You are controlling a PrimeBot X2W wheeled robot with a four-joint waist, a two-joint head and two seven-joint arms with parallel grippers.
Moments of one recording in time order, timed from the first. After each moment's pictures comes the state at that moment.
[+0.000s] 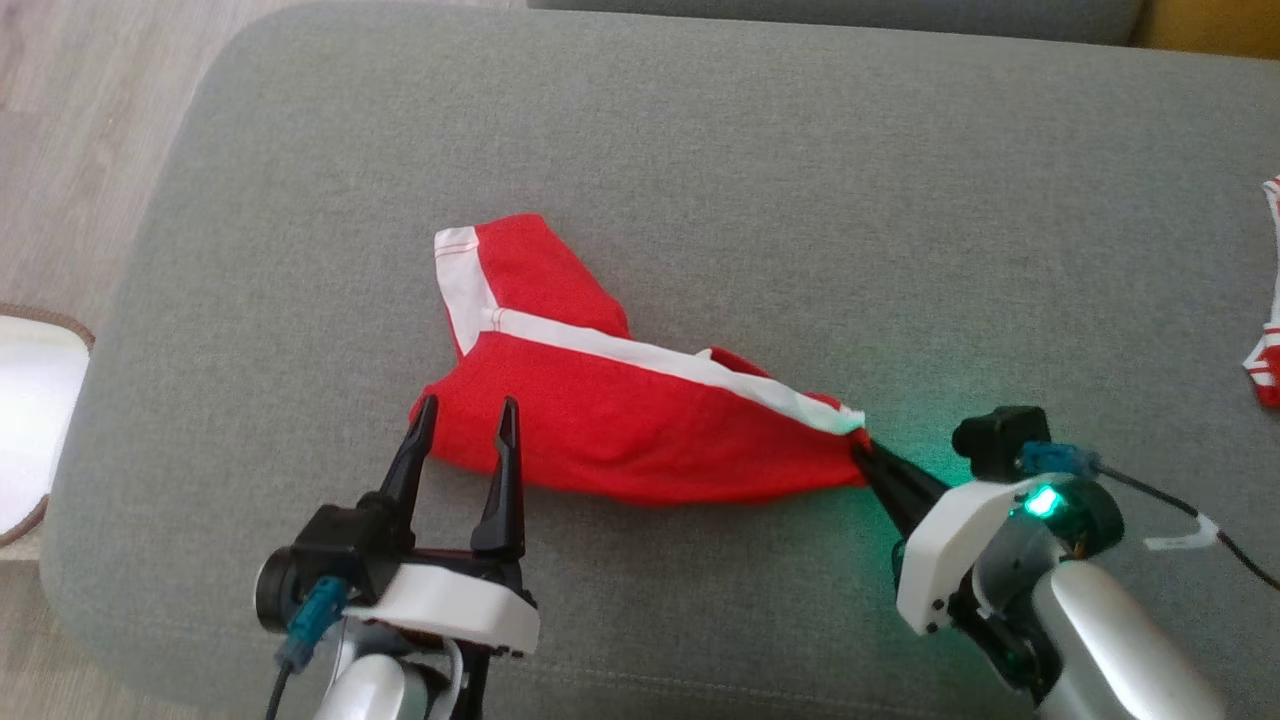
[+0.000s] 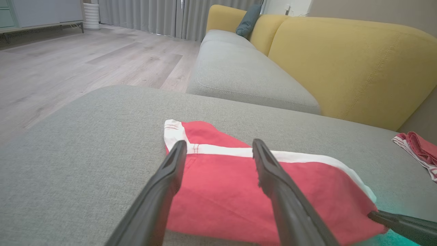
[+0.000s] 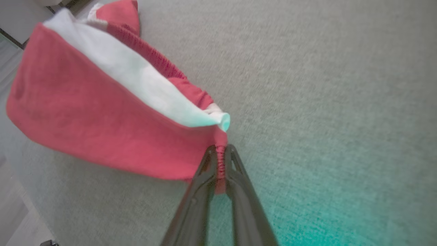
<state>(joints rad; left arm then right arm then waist) -0.02 0.05 -0.37 0.06 -0.27 0.13 -0.25 -0.21 -0.23 0.42 0.34 0.42 0.12 0.27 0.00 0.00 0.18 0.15</state>
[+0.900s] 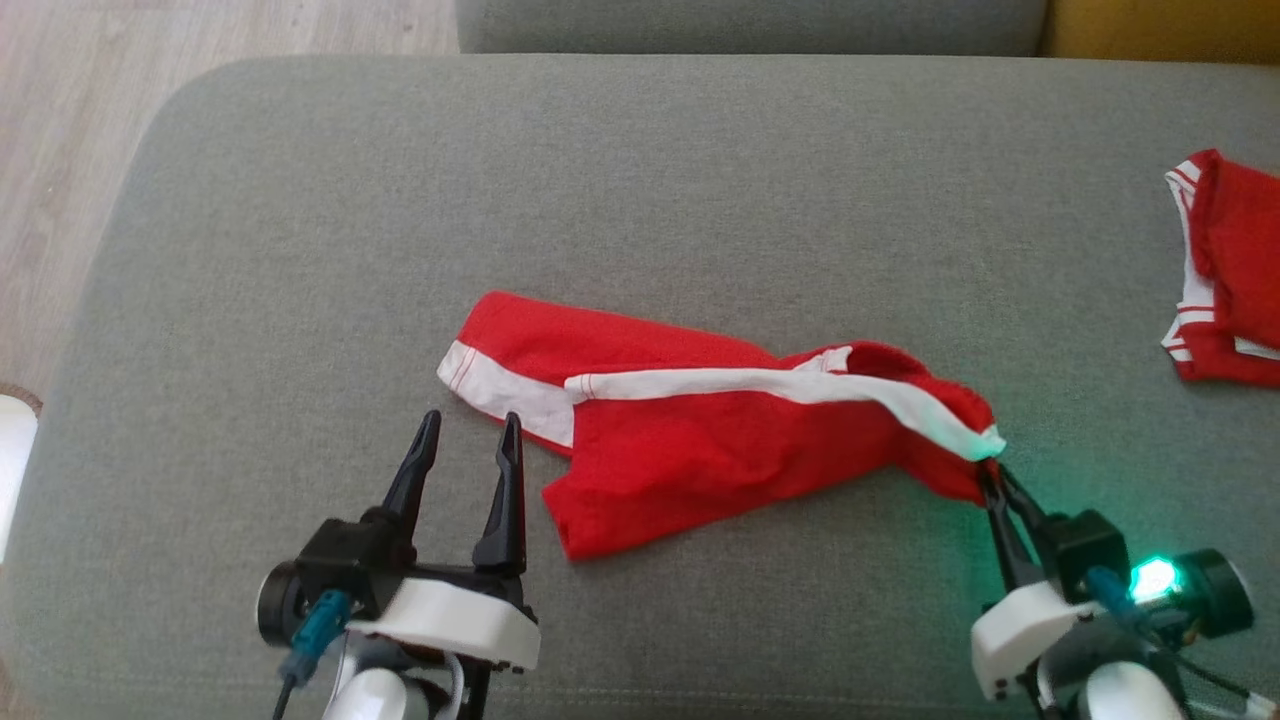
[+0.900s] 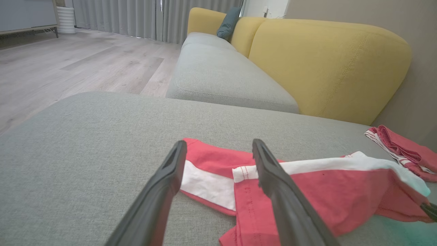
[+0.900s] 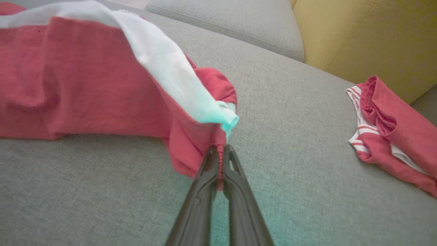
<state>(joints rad) 0.00 0.05 -0.37 0.07 -0.26 0.13 -0.25 0.01 -0.05 -0.01 0.27 -0.25 0.12 -0.05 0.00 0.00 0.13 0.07</state>
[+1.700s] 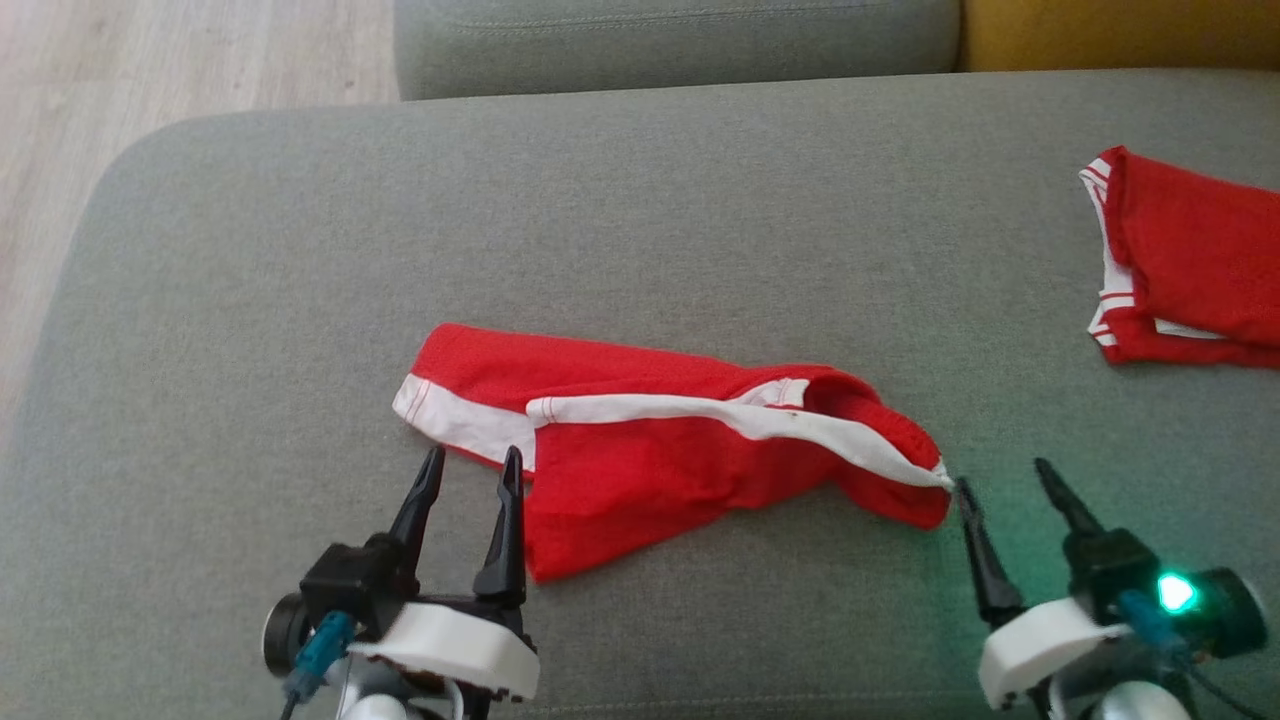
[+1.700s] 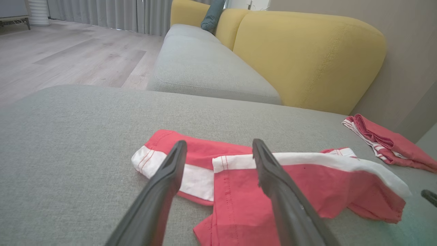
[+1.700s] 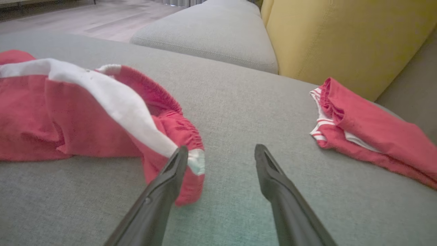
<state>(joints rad) 0.03 0.05 -0.37 0.10 -0.28 0.12 -0.25 0.06 -0.05 0.00 0.20 -0.17 0.12 -0.09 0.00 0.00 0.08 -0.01</state>
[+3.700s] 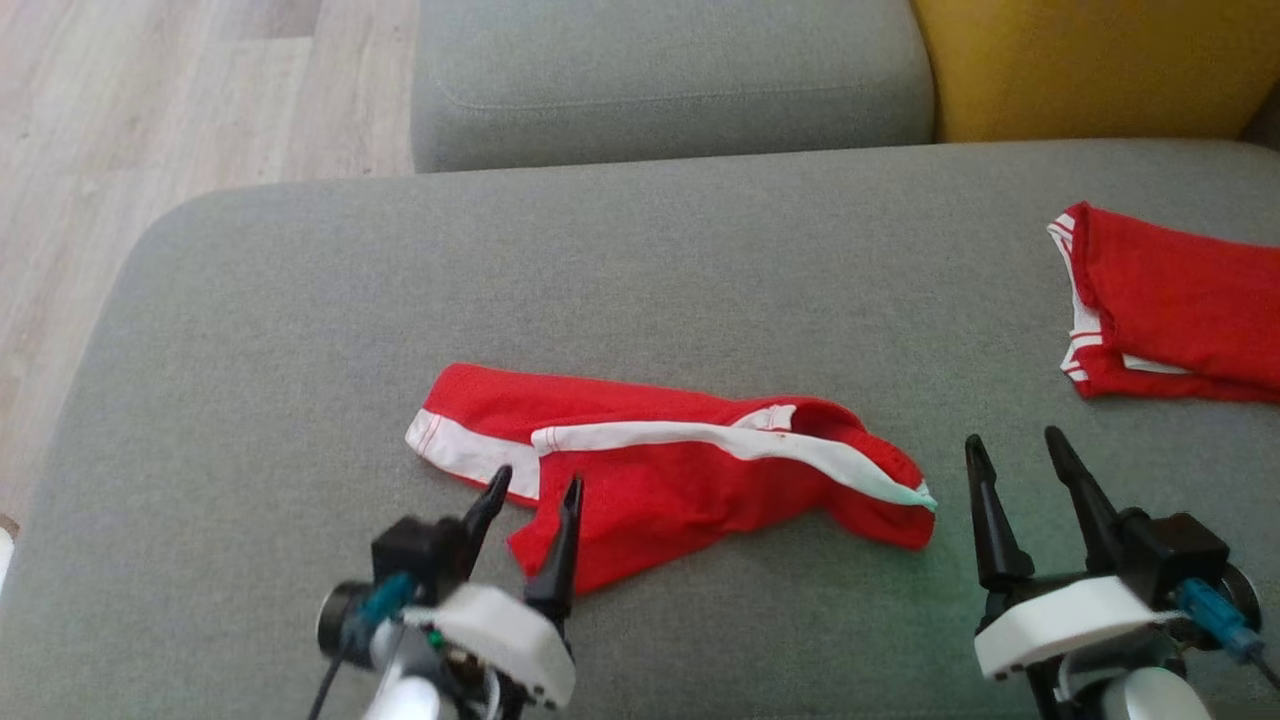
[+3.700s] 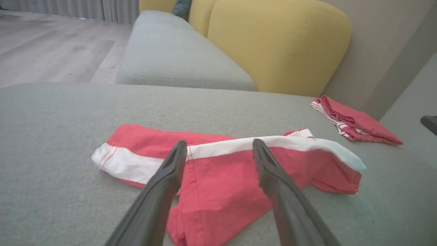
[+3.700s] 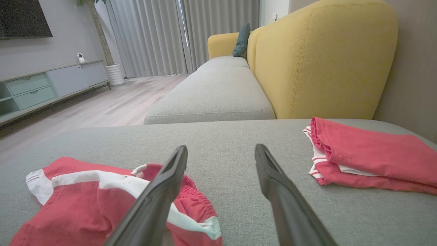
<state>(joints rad) -0.02 0.05 -0.45 0.18 -0.31 0.07 -0.13 0.07 -0.04 0.02 0.10 0.11 0.12 -0.09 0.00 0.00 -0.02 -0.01</state>
